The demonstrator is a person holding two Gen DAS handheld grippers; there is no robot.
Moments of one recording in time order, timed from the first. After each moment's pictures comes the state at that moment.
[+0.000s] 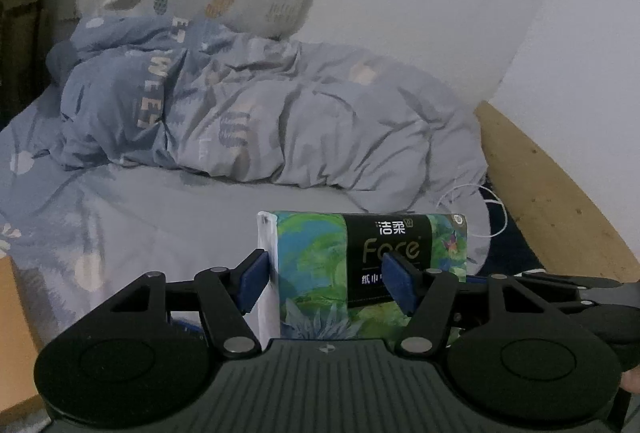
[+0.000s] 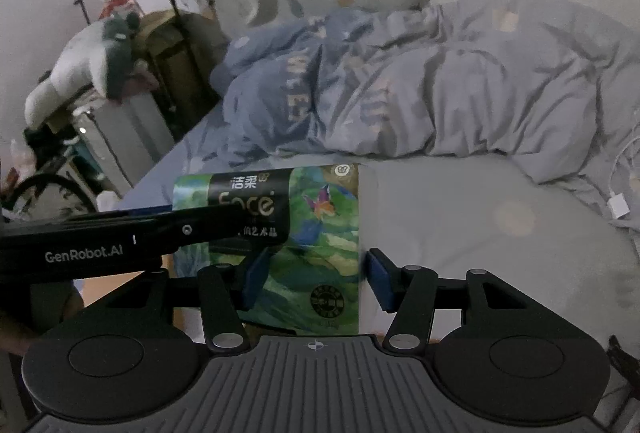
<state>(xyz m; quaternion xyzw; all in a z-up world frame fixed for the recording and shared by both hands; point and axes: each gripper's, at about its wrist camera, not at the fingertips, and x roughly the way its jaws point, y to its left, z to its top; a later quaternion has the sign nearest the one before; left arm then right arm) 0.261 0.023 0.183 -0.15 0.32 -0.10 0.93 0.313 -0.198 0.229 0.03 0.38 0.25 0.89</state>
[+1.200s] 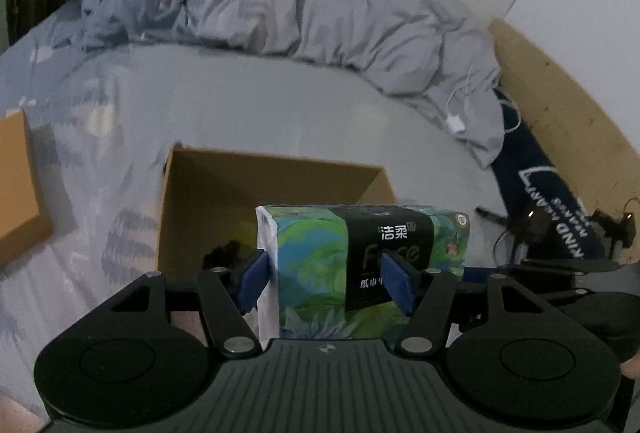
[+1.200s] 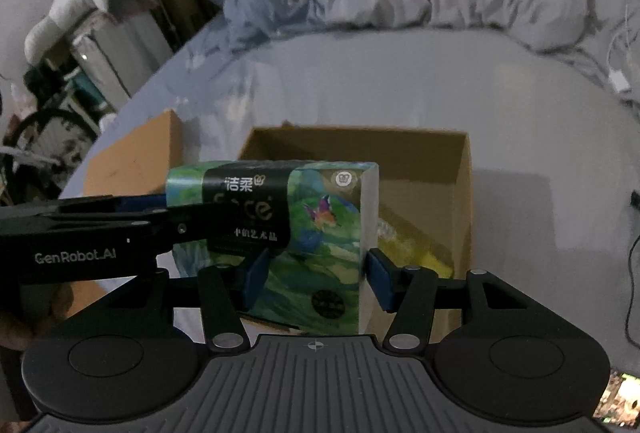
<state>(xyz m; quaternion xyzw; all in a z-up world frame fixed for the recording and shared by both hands) 0.157 0.001 0.061 -0.14 0.42 -0.10 0.89 0.177 -0.219 0.095 0.02 0.48 0.24 0.84</state>
